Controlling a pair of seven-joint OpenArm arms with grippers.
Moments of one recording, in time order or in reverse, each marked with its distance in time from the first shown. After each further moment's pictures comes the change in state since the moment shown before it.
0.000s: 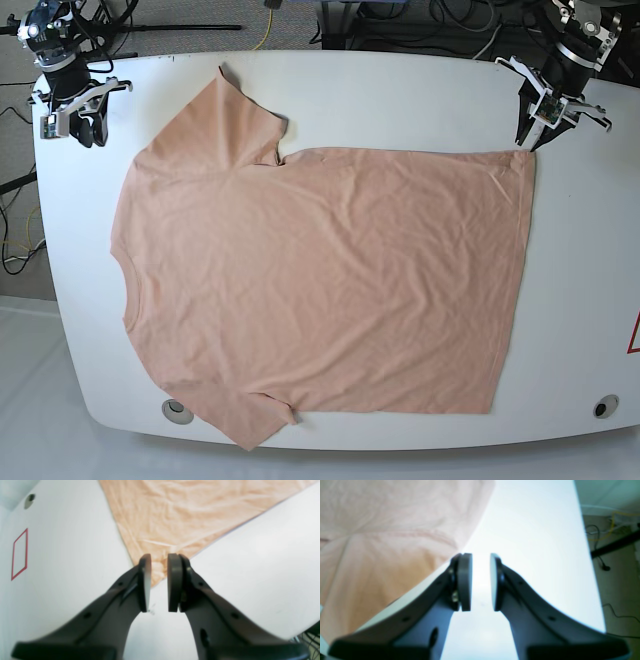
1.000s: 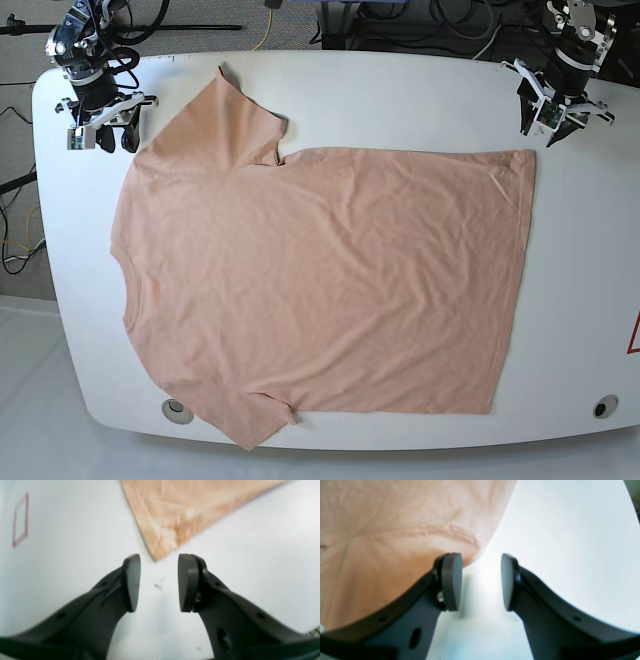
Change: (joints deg) left arm -2.1 0.4 1.1 -3.9 2.5 4.4 6.6; right arm 5.2 -3.2 -4.9 -6.5 -3.3 -3.9 0.1
